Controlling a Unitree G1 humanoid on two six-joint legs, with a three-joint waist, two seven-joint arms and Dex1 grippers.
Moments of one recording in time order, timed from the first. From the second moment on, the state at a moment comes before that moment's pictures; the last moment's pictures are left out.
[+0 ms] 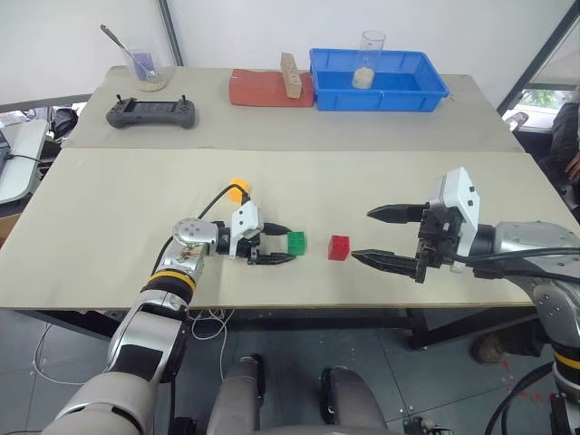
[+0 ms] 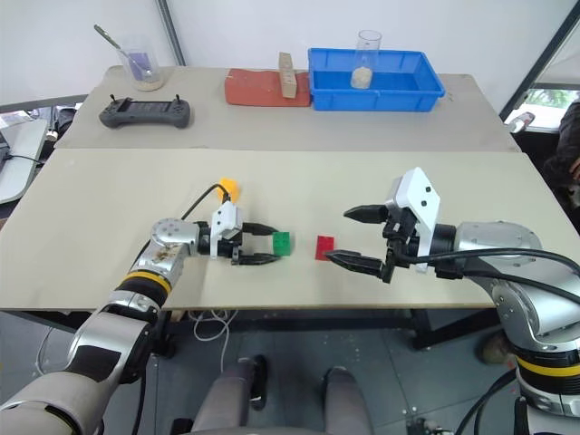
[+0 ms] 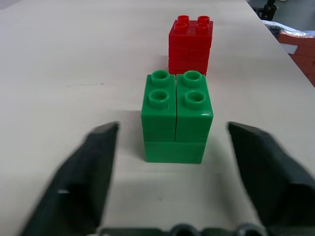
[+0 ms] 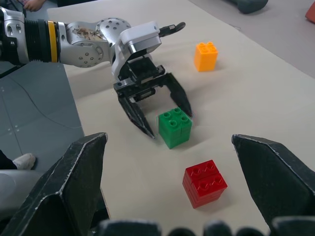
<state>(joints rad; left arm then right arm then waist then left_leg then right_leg) -0.80 0.34 -0.15 0.96 -0.16 -0.33 -1.35 -0.34 -0.84 -0.11 -0.50 0.67 0.78 0.91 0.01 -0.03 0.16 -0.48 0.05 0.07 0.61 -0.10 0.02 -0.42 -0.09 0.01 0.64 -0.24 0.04</state>
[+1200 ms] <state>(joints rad) -0.73 0.24 0.13 0.81 -0.10 -0.13 -0.37 -0.46 -0.75 -0.01 -0.49 0.66 0.81 0.81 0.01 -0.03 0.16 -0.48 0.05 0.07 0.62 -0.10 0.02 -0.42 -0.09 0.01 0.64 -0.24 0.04</state>
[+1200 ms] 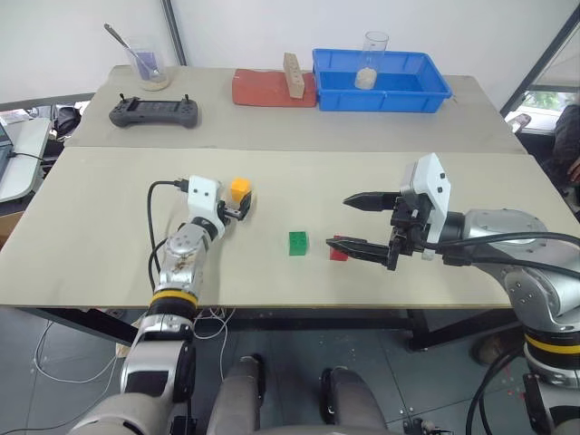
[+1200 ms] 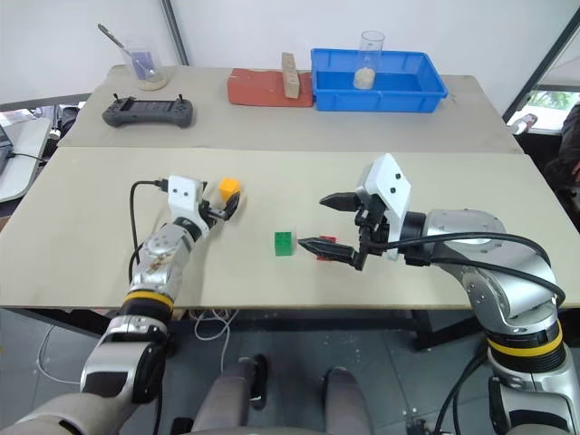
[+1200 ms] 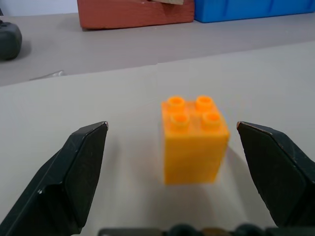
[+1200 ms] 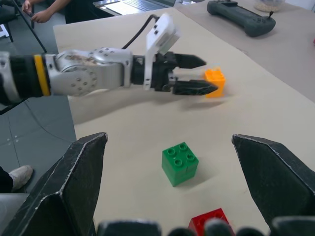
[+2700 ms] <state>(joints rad) -0.75 0.52 -0.10 0.90 -0.18 -0.28 -1.50 -0.48 -0.84 -0.03 -0.45 0.67 0.79 0.93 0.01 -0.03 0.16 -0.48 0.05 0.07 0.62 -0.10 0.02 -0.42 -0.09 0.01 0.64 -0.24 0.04</state>
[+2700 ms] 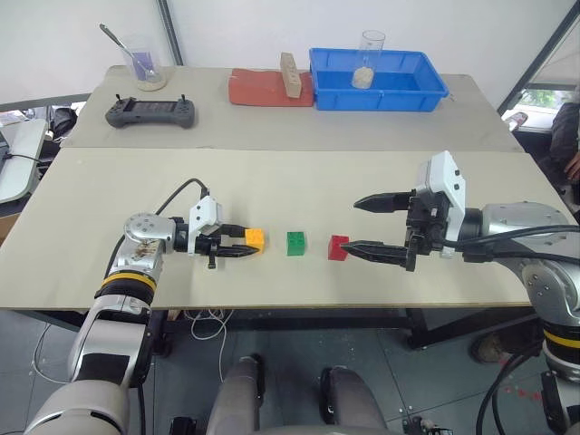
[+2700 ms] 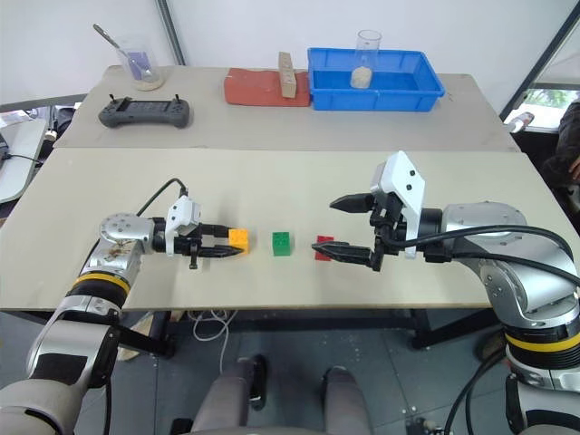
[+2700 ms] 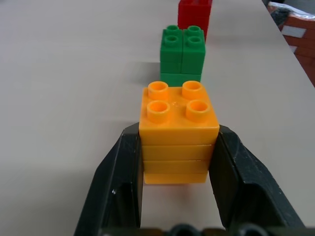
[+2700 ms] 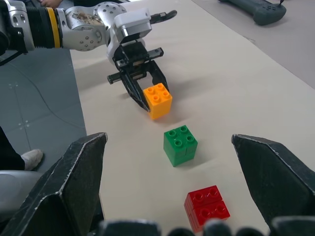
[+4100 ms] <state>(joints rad) -0.60 0.81 0.08 0.25 -0.28 0.28 -1.35 -0.44 -0.88 -0.10 -0.44 0.65 0.76 0.92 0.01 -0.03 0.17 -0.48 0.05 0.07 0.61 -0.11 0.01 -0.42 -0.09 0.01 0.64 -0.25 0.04</state>
